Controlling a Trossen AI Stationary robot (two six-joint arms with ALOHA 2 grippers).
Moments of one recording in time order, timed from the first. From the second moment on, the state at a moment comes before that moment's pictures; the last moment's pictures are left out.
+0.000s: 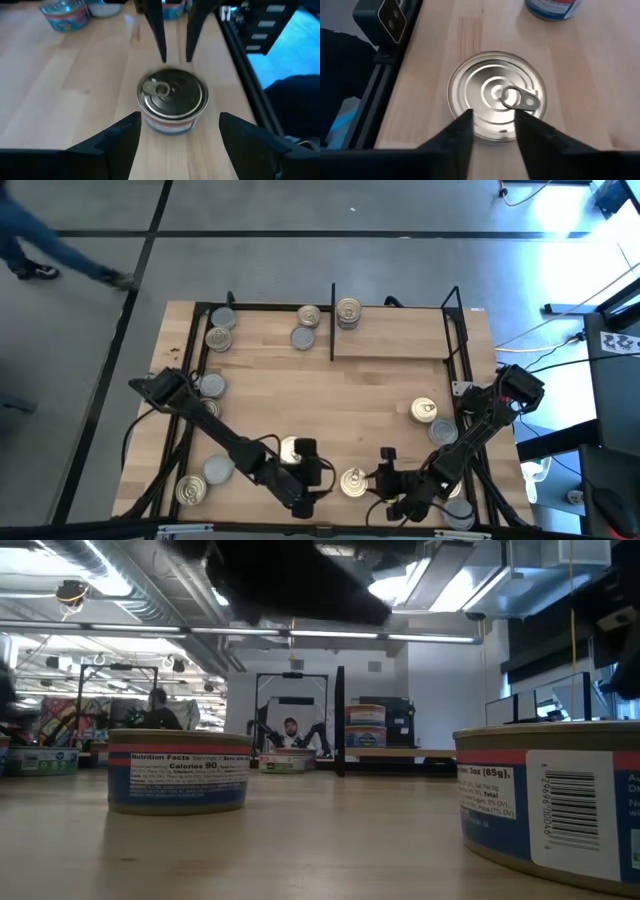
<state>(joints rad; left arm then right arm) -0.60 1.98 1.23 0.12 -0.51 -0.37 0.86 1.76 0.96 -0.10 0.56 0.60</state>
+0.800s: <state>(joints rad) -0.59 2.04 1.23 0.12 -0.50 -0.36 0.89 1.83 0.95 -0.05 0.64 0.61</state>
